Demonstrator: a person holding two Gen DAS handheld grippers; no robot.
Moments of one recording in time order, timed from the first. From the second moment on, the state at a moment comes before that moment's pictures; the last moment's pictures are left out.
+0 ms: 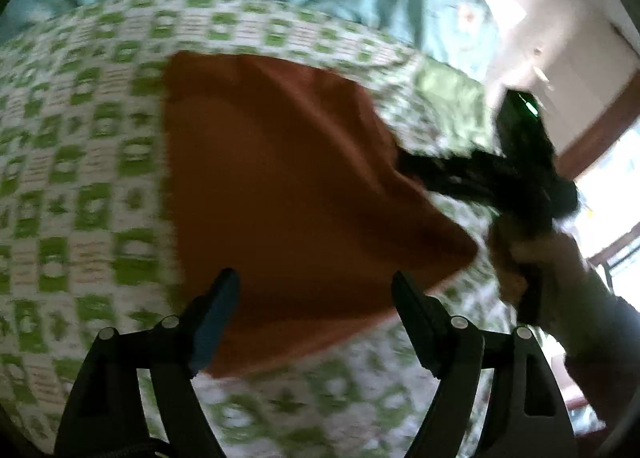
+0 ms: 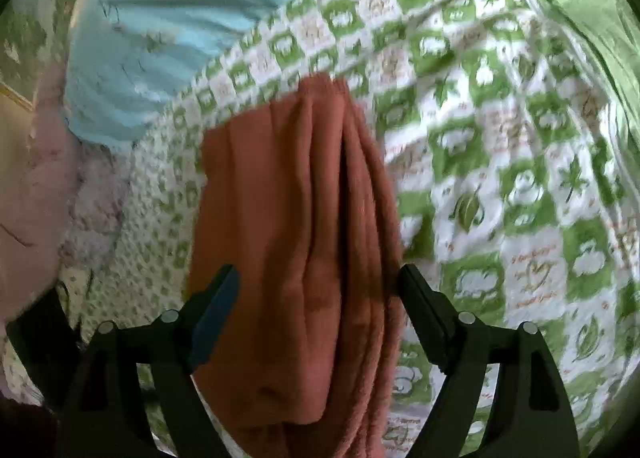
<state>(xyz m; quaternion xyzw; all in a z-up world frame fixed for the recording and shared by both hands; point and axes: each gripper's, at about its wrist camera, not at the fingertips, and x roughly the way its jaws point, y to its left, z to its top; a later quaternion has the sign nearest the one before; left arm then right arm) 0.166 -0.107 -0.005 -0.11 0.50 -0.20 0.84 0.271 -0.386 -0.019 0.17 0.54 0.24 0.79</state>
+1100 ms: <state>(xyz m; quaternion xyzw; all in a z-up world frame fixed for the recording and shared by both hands) 0.267 -0.063 -0.072 -0.28 0.52 -0.19 0.79 0.294 -0.380 -0.059 0.23 0.58 0.27 0.74</state>
